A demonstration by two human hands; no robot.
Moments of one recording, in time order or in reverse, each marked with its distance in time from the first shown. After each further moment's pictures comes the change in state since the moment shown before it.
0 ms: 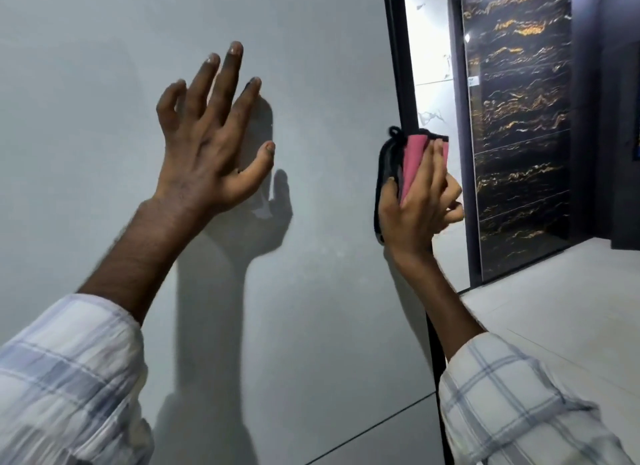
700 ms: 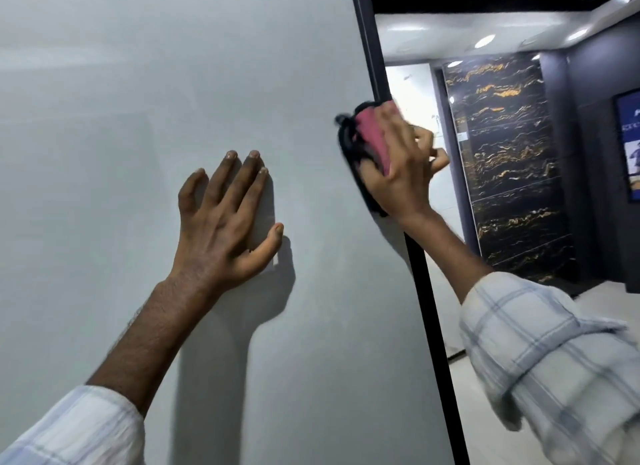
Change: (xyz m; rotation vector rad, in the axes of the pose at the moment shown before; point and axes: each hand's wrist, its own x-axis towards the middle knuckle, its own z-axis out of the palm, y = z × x) left_hand 0.001 0.000 0.010 -0.005 0.055 0.042; right_hand 0.129 -0.063 0.011 0.010 -0.002 -0.445
